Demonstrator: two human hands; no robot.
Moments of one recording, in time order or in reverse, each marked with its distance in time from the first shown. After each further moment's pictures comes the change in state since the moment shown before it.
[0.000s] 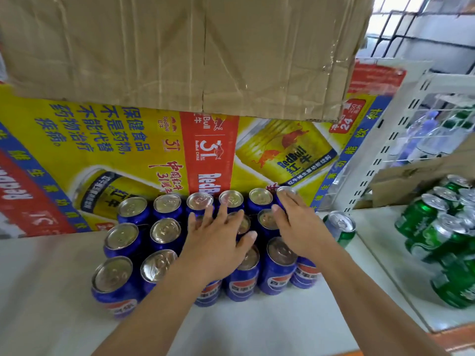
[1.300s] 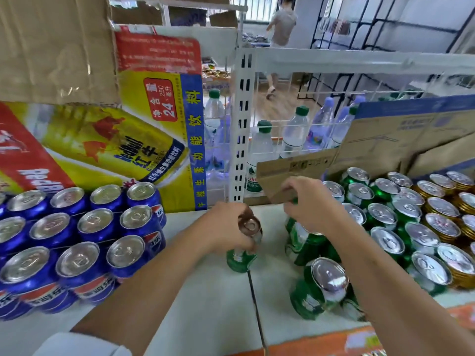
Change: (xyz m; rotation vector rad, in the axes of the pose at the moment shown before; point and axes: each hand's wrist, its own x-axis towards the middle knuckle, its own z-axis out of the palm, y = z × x) left_hand 0.143 0.287 0.055 -0.347 -0.054 0.088; right_hand -0.003 0.296 -0.162 -0.027 -0.099 0.029
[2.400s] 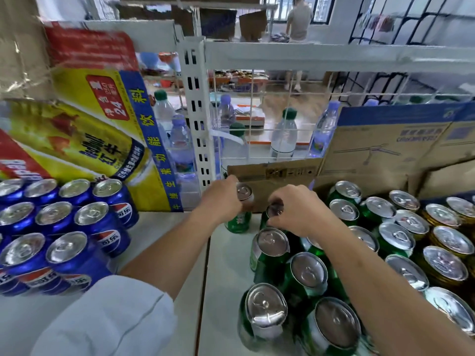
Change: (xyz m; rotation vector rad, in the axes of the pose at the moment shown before) left_hand 0.098 0.067 0.025 0.047 0.301 -0.294; right_hand 0.038 0.076 -0.019 -0.088 -0.173 -0.162
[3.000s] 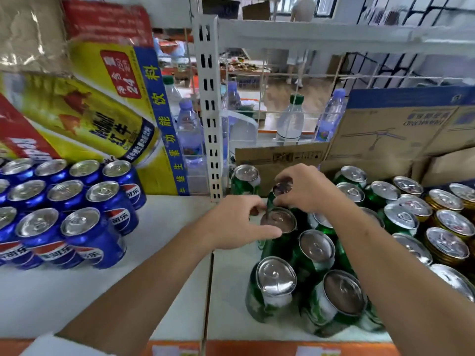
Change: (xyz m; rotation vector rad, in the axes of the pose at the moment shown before) left_hand -0.087 -0.002 -0.010 -0.111 -0.244 0.269; right_hand -0.004 -0.001 -0.003 0.075 0.037 0.030
